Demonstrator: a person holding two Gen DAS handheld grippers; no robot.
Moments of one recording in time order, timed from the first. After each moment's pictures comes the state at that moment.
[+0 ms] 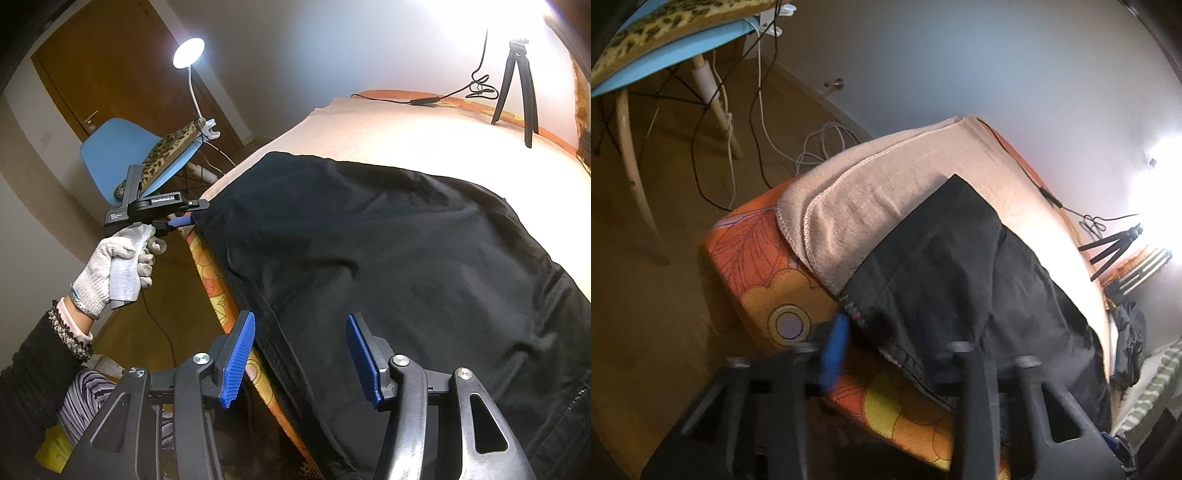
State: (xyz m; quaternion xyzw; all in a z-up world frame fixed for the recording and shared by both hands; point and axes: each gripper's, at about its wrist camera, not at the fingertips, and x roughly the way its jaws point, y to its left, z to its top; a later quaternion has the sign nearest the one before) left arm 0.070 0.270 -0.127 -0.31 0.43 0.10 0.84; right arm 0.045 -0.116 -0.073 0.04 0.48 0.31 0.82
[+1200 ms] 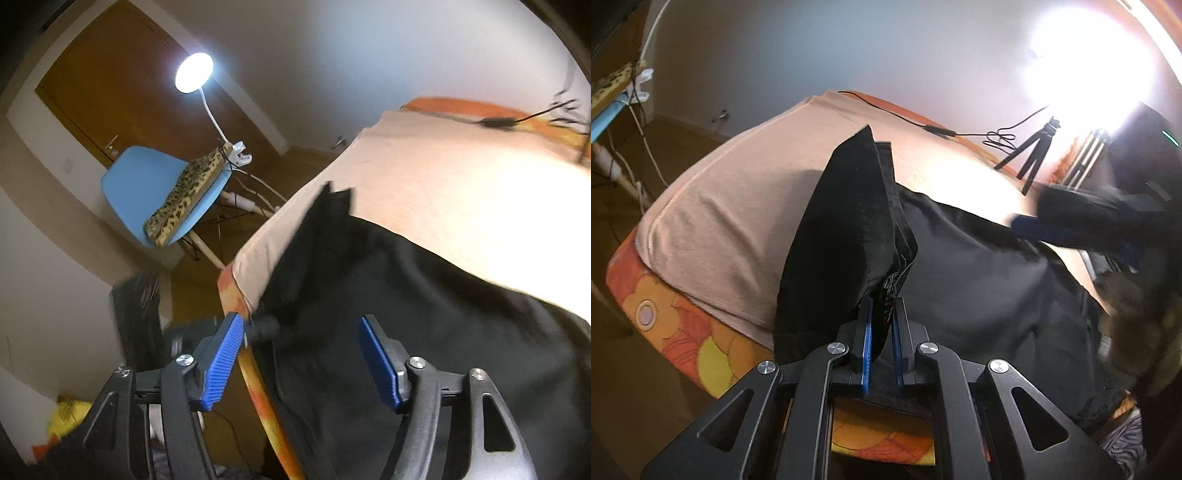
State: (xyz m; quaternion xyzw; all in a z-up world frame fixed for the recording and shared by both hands) left arm 0.078 0.154 -0.106 -0.18 0.42 -0.06 0.89; right arm 0.183 -0.020 -0.059 0.10 0.49 0.38 0.78
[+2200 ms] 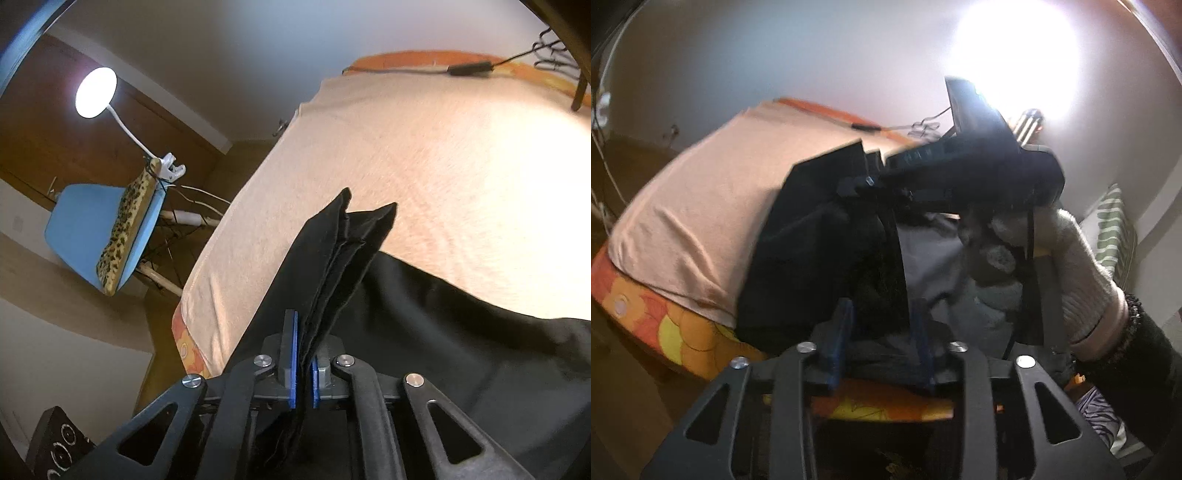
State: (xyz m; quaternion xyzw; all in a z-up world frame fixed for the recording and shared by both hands) left arm 0.026 0.119 -0.057 -0.16 0.40 -0.16 0.89; right arm 0.238 -0.004 -0.104 0.15 0.54 0.28 0.78
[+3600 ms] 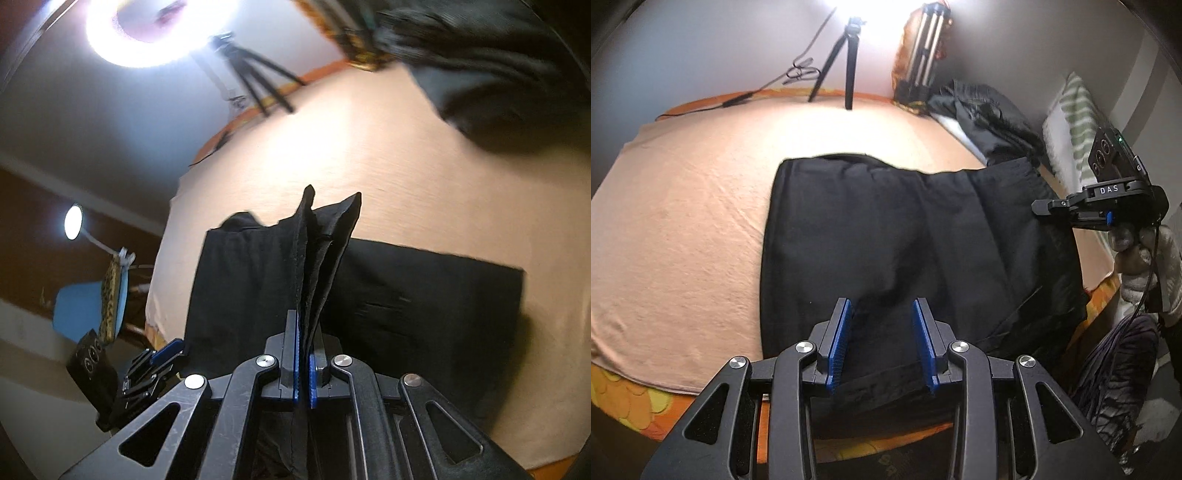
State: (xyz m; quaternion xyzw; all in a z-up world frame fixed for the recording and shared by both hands) left arm 0.050 -0.045 -0.089 -0.01 0.47 -0.25 0.85; right arm 0.072 -0.329 -0.085 0.31 0.51 0.10 0.80
